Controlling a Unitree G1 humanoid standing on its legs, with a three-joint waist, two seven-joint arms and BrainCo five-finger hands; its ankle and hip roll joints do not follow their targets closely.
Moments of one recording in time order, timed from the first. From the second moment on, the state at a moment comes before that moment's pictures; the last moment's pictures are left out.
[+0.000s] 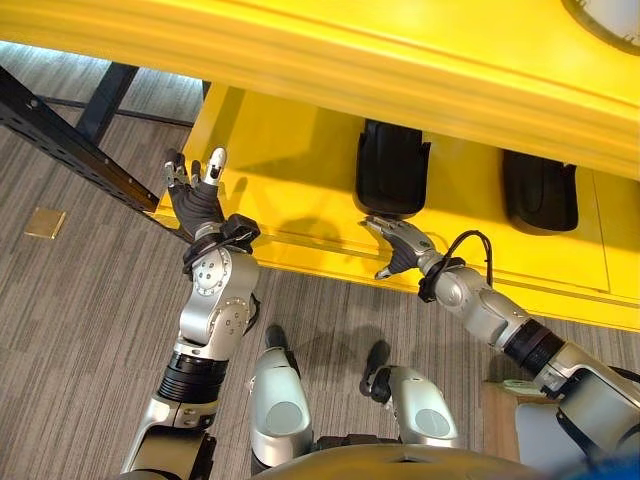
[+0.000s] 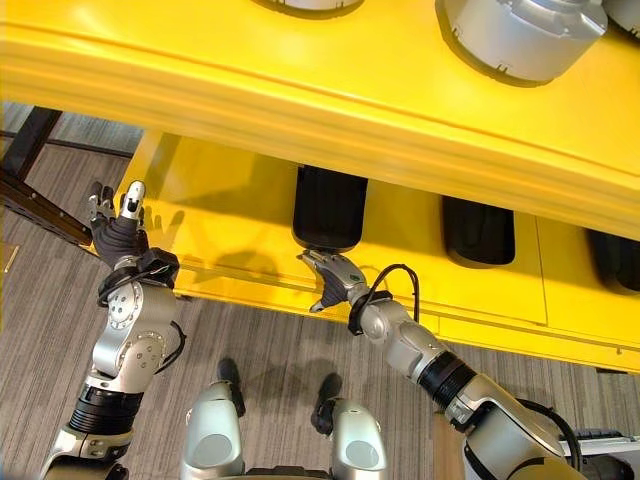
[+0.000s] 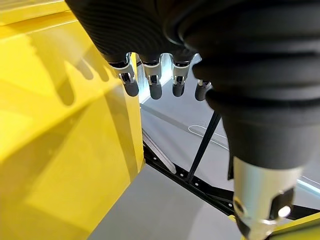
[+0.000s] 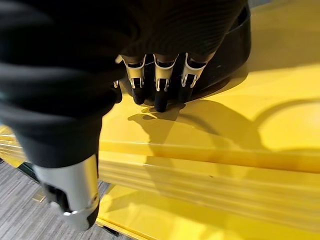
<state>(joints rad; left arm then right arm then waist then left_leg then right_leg) -0.27 0.32 -0.08 -0.17 -0.72 -0.12 0.78 -0.53 -0.51 0.74 0.28 -0.49 0.06 -0.08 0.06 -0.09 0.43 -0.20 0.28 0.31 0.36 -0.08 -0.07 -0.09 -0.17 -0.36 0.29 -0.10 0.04</state>
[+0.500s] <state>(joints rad) -0.27 0.32 -0.08 -0.17 -0.72 -0.09 0.76 -0.53 -0.51 0.71 0.30 -0.49 0.07 -0.08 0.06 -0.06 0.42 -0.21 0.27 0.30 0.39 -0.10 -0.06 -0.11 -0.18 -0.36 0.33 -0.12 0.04</state>
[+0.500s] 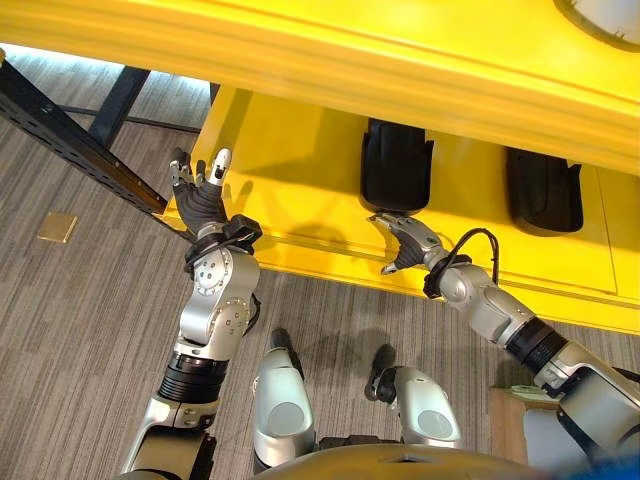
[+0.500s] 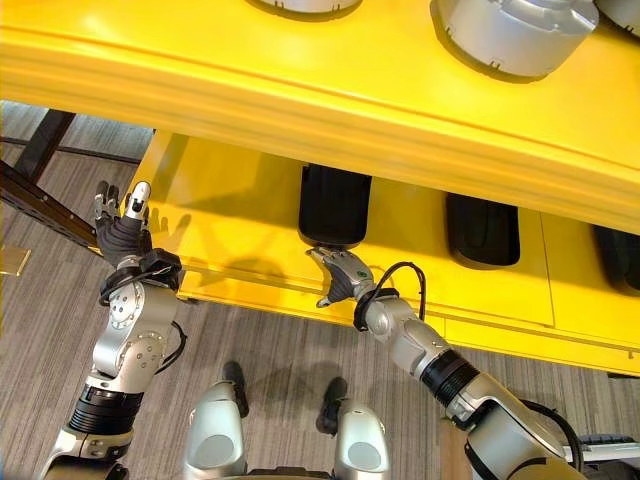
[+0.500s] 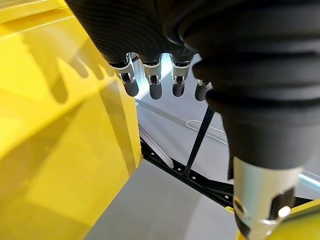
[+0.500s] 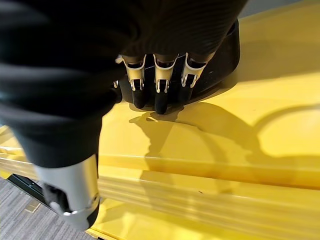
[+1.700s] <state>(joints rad) -0.25 0.28 -0.08 -0.16 -0.73 -0.09 0.75 -0.51 -0.51 0.69 0.31 -0.47 0.10 -0.05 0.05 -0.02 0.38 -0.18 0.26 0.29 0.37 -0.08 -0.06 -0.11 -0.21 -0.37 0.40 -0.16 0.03</state>
